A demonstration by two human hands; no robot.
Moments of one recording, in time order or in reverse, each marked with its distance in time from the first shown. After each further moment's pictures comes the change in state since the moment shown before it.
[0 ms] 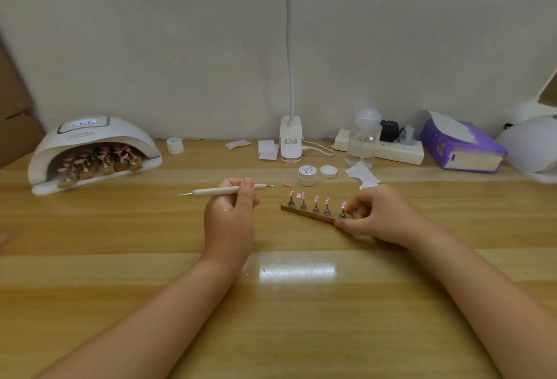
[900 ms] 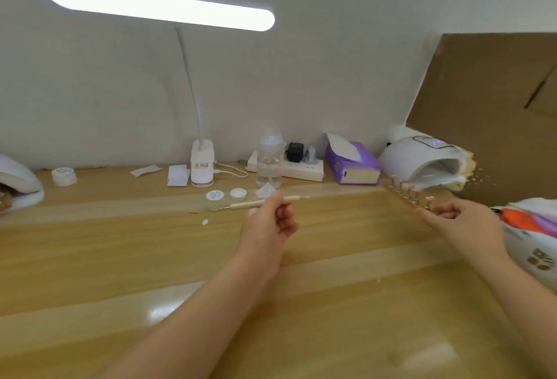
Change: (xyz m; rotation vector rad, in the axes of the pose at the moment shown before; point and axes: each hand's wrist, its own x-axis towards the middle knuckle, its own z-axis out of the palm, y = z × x) left_hand -0.041 0.040 0.161 -0.614 -0.430 -0.669; right_hand -0.113 0.143 -0.154 -0.054 0.791 0.457
